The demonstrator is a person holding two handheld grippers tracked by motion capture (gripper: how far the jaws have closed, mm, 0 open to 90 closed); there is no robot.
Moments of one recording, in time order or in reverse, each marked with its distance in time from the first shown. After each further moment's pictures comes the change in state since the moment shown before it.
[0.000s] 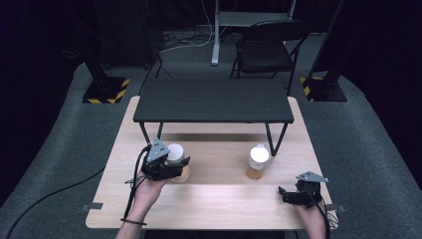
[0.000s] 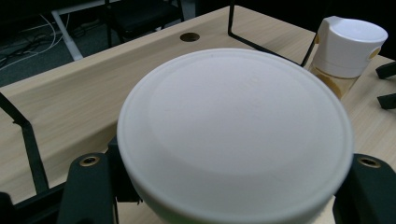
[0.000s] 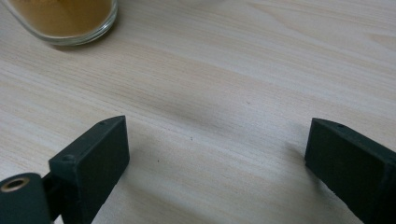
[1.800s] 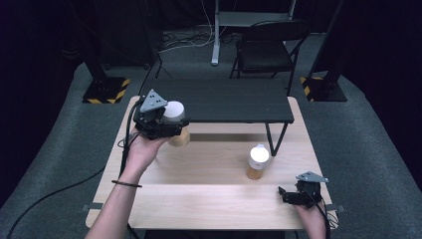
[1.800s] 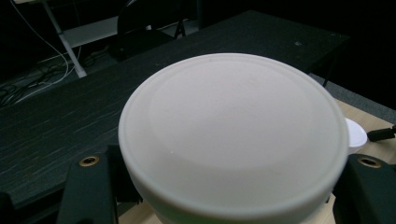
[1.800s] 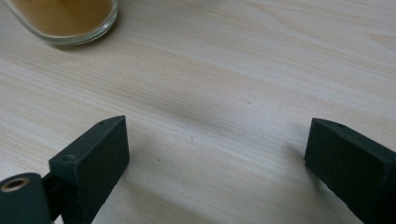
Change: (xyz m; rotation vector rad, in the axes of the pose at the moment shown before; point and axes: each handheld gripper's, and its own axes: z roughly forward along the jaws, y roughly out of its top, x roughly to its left) left arm 0.025 0.121 -0.023 -0.051 0.008 0.030; right arm 0.000 0.000 0.000 0.000 0.001 -0.002
